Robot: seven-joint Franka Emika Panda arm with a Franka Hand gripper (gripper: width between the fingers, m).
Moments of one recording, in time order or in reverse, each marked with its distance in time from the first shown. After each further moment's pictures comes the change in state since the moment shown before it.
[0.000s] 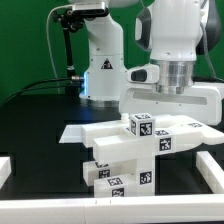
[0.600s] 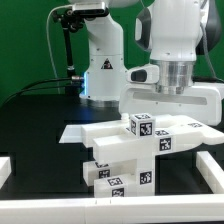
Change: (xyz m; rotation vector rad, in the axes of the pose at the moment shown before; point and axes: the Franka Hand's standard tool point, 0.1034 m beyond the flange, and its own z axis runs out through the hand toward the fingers) arm 0.000 0.000 0.000 0.000 0.000 0.003
